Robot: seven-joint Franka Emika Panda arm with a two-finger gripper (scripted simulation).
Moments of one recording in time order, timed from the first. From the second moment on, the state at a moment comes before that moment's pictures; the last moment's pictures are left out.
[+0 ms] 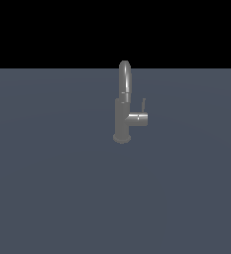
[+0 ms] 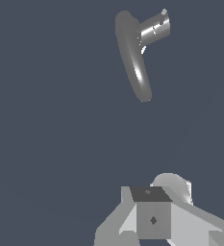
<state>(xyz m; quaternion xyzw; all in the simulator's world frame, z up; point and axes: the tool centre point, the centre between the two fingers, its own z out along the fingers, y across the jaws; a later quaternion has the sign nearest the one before) -0.107 -0.024 0.466 -0.96 0.16 0.15 0.16</state>
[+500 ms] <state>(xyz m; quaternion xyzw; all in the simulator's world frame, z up) -0.052 -0.038 0.440 -0.92 0.23 0.22 0.23</state>
